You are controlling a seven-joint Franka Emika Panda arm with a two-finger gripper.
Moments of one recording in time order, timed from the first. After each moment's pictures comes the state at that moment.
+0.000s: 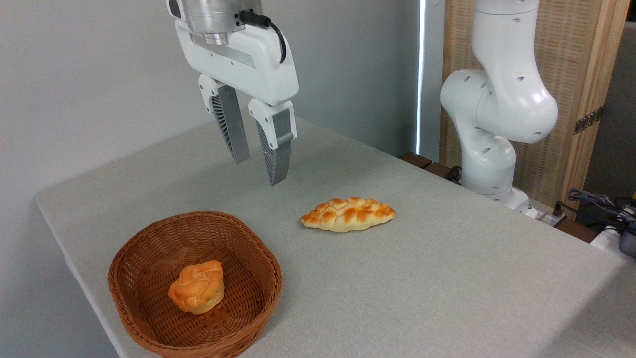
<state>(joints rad) -0.11 0.00 0.09 -1.55 -0.05 1.55 0.72</state>
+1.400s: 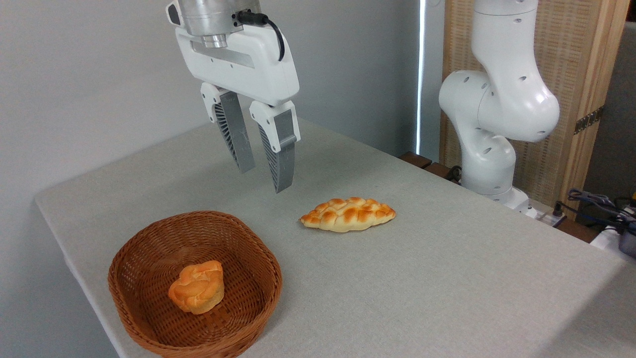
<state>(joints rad) -0.03 0.01 0.01 -1.54 0.02 1.55 0.72</state>
